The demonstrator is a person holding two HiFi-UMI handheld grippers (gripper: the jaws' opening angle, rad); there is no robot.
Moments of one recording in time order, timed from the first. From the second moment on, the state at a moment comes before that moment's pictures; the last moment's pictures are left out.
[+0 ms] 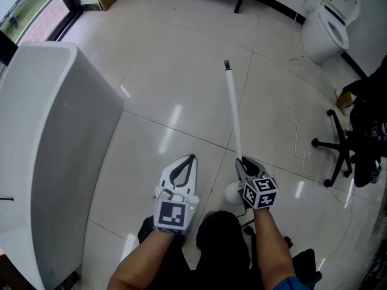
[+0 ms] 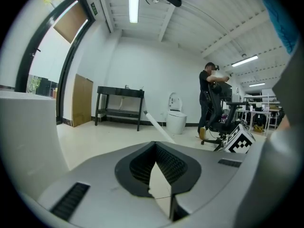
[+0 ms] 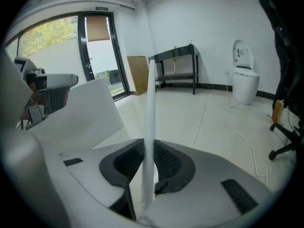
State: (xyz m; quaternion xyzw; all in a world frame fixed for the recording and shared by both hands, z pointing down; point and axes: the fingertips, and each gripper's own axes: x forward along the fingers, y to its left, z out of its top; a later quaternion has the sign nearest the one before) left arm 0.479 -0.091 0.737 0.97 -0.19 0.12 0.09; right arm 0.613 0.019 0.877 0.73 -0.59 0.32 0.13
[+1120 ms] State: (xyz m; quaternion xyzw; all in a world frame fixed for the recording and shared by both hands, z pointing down) left arm 0.367 0.027 0.254 0.97 -0.24 0.08 0.03; right arm 0.537 0.113 0.234 0.74 -0.66 0.14 -0.03
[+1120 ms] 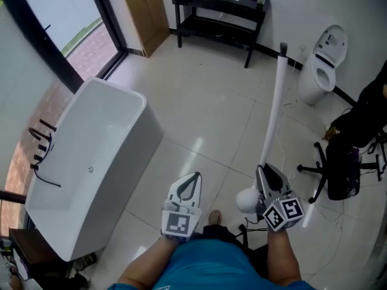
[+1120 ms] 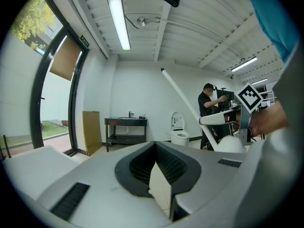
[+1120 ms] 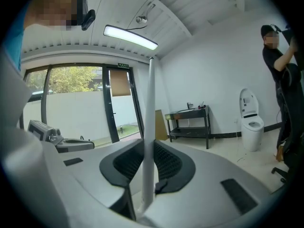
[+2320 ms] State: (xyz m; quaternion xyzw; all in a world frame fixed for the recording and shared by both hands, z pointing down) left arm 0.172 0.035 0.236 0.92 -0.38 0.06 0.02; right arm 0.358 0.073 0.254 0.64 -0.66 0.30 -0.25
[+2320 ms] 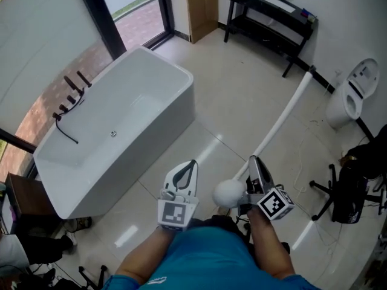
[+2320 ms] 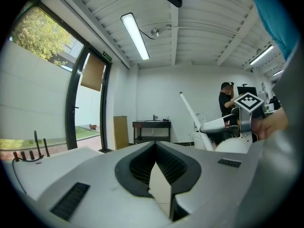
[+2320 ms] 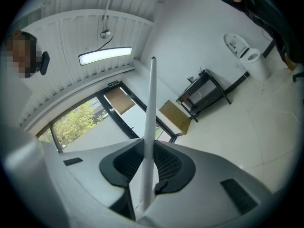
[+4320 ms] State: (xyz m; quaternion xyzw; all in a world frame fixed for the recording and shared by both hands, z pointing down) left arm -0.424 0.030 0.438 0.71 -0.67 0.15 0.13; right arm -0.241 -0.062 0.659 0.56 -0.48 0.66 -0.15
